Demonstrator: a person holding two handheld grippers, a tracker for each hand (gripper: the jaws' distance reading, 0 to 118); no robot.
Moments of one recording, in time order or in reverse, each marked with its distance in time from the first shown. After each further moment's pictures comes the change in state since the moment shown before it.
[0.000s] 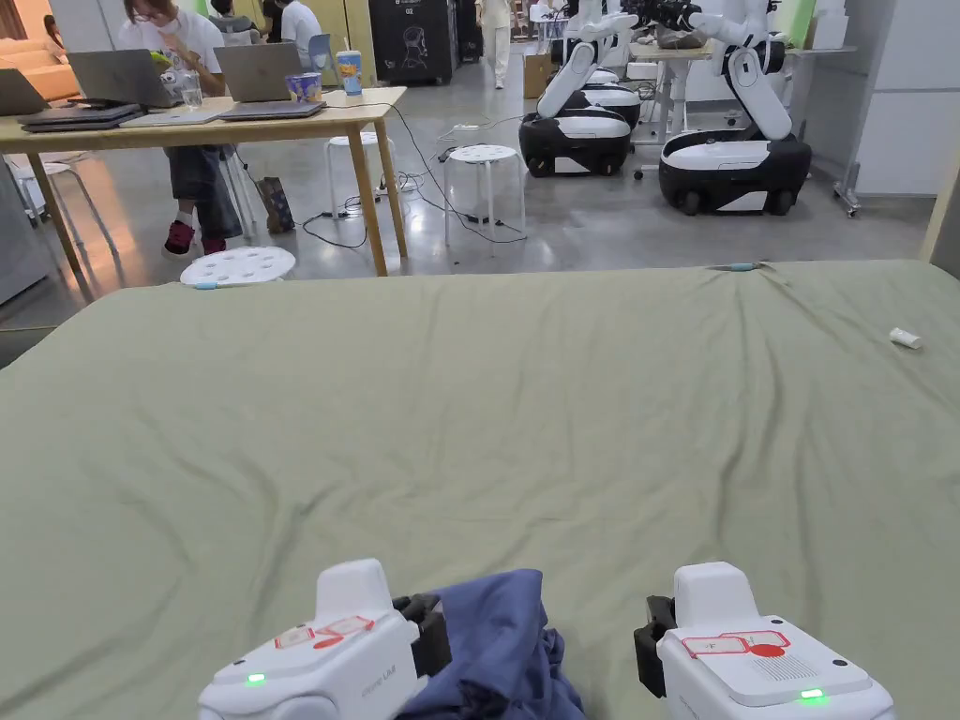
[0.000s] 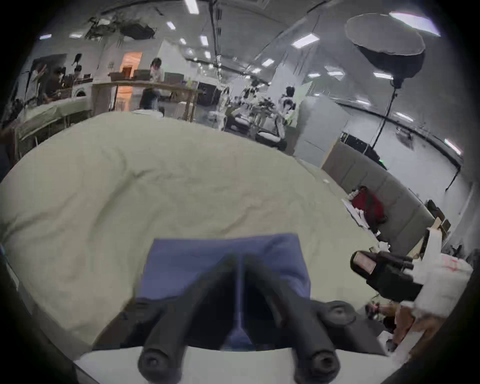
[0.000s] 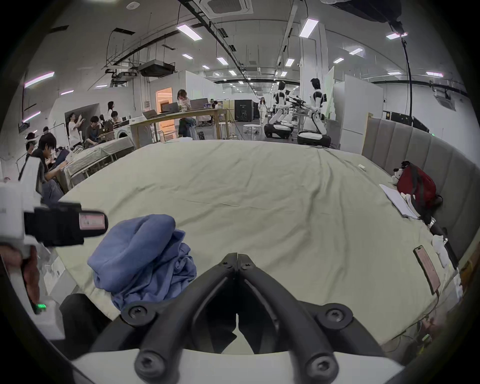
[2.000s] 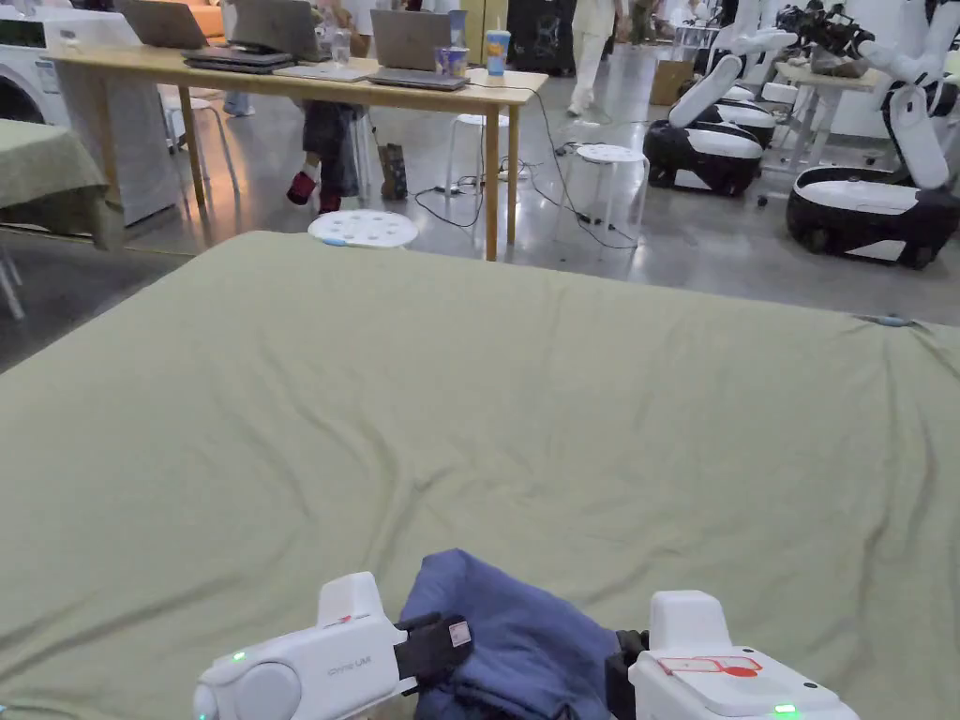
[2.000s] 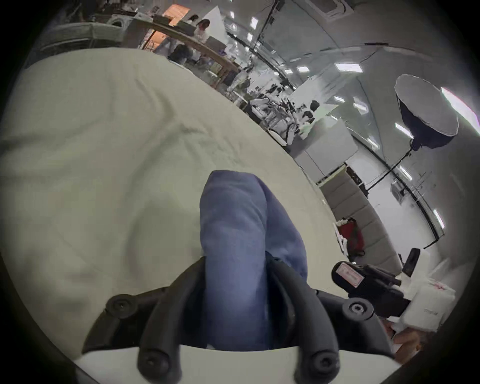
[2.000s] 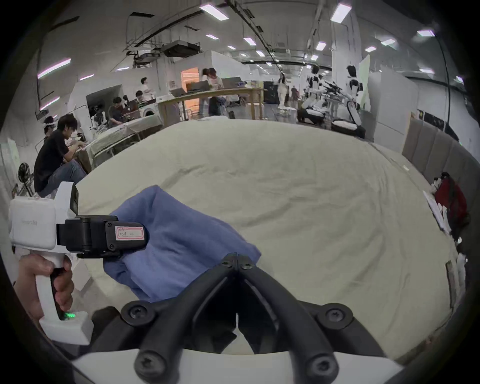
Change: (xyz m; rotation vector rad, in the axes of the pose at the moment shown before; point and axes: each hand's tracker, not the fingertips) left arm -0.160 0.010 0.000 -0.047 -0.114 0.327; right arm -0.125 0.034 -0.044 -0.114 0.164 0.096
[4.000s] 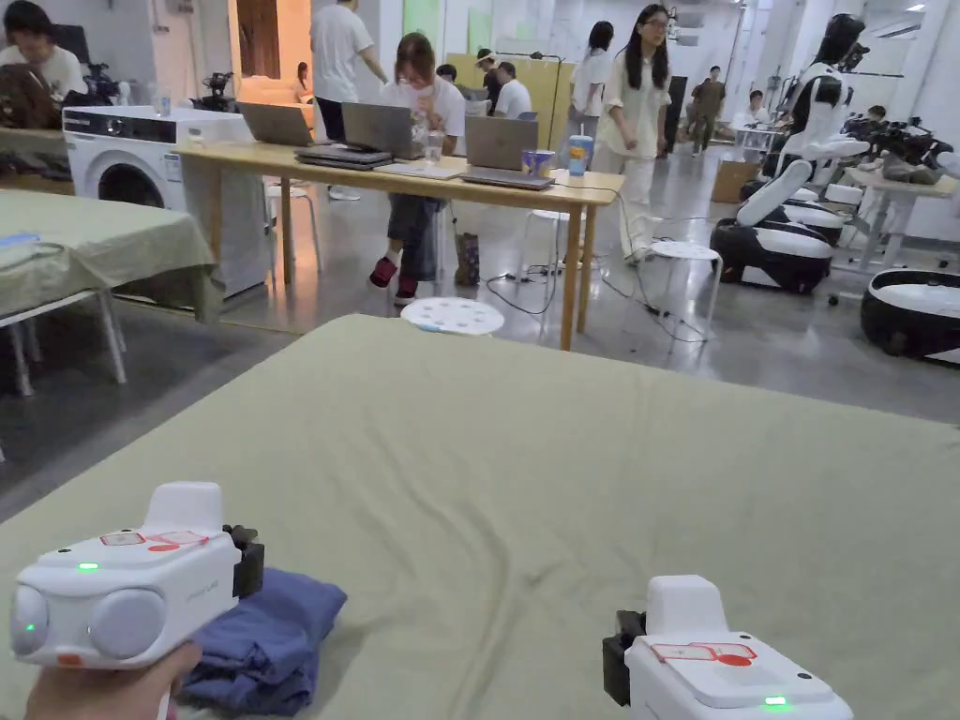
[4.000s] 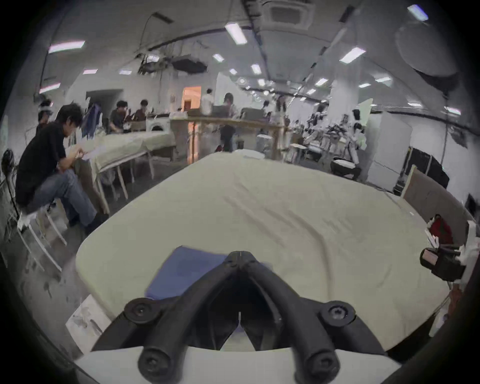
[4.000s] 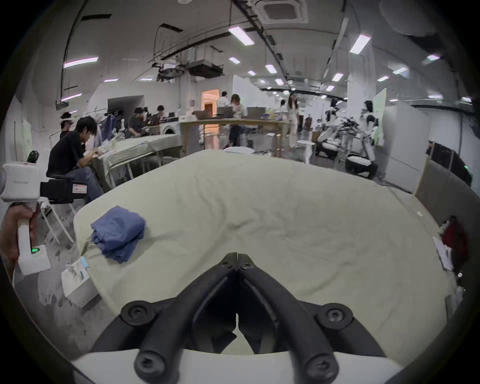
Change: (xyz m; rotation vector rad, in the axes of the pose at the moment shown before) left arm -0.046 0.134 0.179 0.343 0.523 -0.410; right arm -0.096 0.076 0.002 0.187 -0.005 0.068
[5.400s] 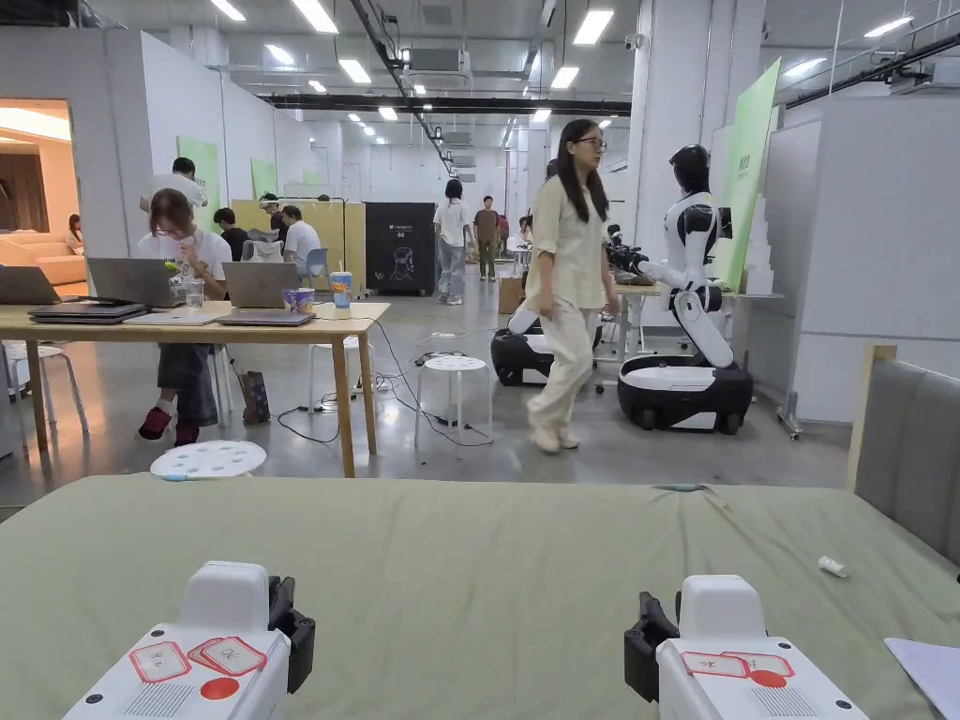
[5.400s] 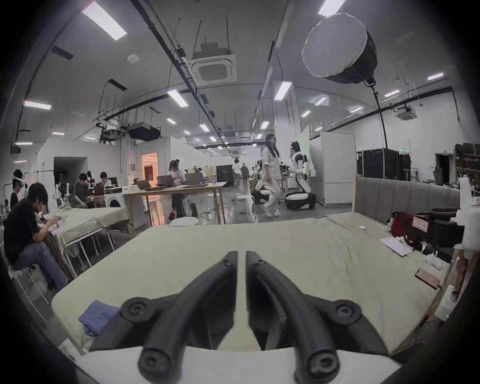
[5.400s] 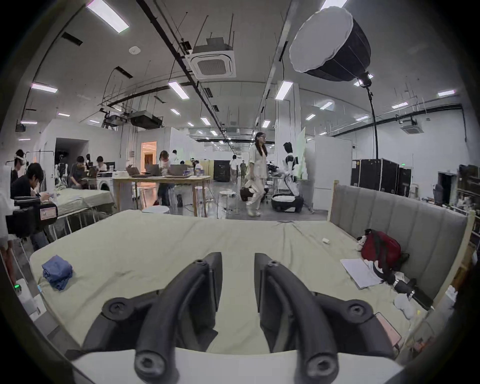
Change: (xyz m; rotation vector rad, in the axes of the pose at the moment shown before) left arm 0.321 0.024 0.100 0.329 -0.171 -0.196; right arm 0.244 -0.007 0.169 0.309 -0.349 -0.115
